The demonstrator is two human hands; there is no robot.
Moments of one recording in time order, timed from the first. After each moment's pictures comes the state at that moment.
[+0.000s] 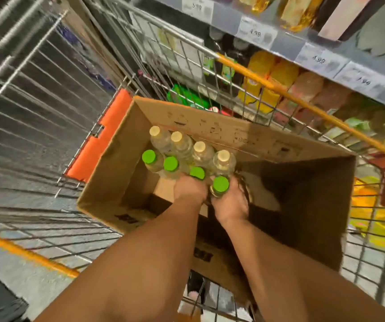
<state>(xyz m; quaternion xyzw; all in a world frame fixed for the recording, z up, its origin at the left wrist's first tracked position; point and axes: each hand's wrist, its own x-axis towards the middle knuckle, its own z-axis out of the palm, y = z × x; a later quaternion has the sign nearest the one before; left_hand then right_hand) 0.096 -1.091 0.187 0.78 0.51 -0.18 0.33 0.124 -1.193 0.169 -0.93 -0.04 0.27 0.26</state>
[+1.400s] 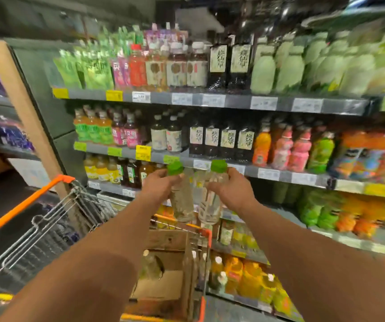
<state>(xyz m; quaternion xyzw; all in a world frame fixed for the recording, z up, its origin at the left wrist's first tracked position) 0.094 -1.275 0.677 0.72 0.22 0.15 0.64 0.154 -1.479 0.686 -0.85 -0.14 0.01 0.50</state>
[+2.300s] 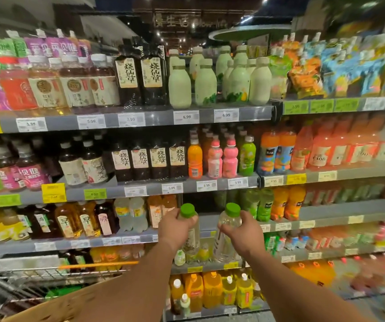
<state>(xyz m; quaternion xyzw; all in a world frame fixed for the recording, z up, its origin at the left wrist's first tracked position) 0.214 -1.432 0.595 0.79 0.10 0.05 0.60 0.193 -1.628 0.599 -0.86 0.11 -0.12 0.48</state>
